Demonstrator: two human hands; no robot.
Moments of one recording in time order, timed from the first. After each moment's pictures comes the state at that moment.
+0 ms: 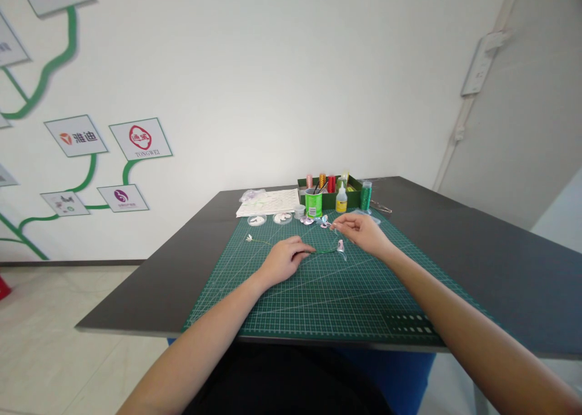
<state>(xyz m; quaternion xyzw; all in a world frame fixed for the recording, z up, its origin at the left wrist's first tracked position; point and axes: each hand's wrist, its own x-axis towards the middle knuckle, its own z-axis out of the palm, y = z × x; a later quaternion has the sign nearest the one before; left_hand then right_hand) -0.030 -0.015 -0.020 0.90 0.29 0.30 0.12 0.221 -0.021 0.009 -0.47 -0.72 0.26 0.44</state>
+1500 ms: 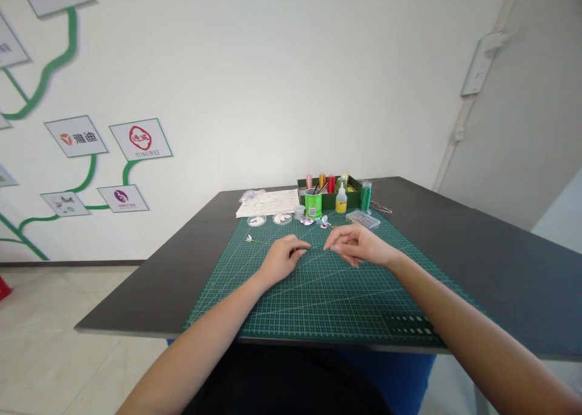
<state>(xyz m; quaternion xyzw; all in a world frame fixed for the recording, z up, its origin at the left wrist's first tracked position) -0.028 -0.011 -0.022 0.87 0.33 0.34 0.15 0.220 -0.038 0.010 -0.27 -0.77 0.46 0.34</state>
